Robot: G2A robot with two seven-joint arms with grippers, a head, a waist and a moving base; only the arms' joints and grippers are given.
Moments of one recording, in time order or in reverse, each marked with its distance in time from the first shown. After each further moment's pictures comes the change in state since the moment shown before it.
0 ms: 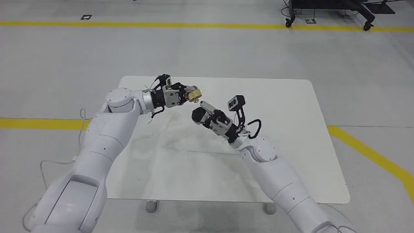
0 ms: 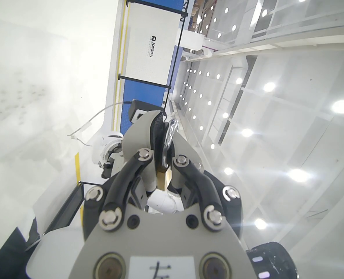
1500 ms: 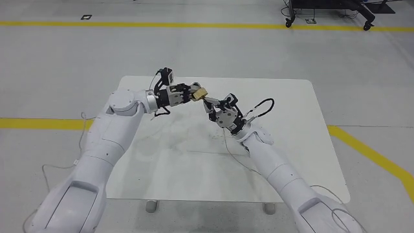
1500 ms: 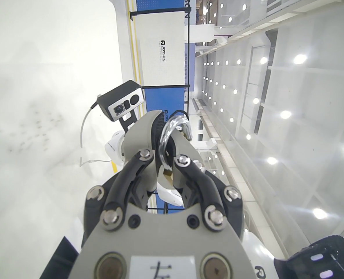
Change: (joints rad) left arm 0.058 0.014 -0.025 -0.138 0.123 -0.191 0.096; right arm 0.182 -0.085 0.006 0.380 0.473 0.309 0.374
